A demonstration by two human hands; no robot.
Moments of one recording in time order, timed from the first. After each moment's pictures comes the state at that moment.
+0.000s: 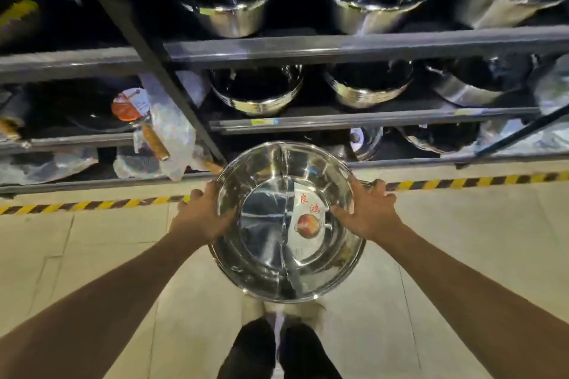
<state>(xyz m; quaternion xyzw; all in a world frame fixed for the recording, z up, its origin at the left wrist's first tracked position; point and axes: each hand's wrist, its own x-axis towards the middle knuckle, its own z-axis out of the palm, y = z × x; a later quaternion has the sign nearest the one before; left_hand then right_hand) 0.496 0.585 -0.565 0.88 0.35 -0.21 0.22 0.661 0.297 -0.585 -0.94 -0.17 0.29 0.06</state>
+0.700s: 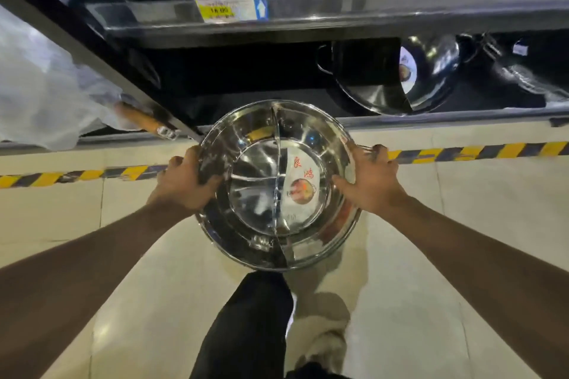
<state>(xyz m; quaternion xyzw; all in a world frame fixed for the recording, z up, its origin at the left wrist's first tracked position) 0.605 0.662 -0.936 0.87 0.36 -0.21 0.26 0.777 0.361 -0.979 -0.93 -0.17 0.31 0.08</state>
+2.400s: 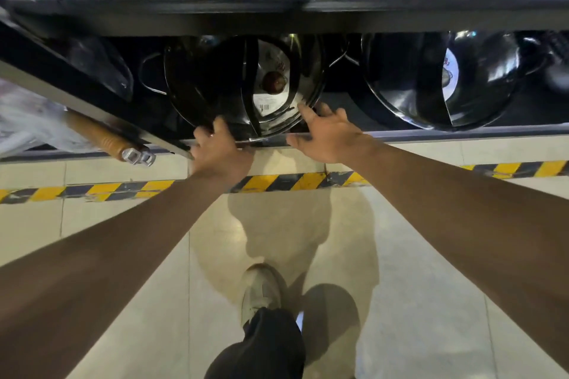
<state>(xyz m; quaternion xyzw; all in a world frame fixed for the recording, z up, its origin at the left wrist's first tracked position) 0.735 0.678 -1.046 0.84 0.43 -0.17 0.29 0.881 0.521 -1.068 -0.89 -0.31 0.33 0.02</state>
